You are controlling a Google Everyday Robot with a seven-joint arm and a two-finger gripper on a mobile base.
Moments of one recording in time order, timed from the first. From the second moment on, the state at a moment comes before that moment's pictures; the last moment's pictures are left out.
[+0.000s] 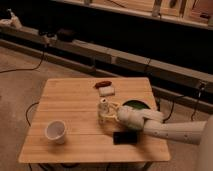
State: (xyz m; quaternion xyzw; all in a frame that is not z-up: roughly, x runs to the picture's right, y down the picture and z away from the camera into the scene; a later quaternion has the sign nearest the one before) arm 0.015 0.116 0.783 -0.11 -0.53 0.37 0.75
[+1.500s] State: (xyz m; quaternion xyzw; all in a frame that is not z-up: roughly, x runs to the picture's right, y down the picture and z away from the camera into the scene) arm 0.019 0.125 0.785 -0.11 -0.51 0.35 0.78
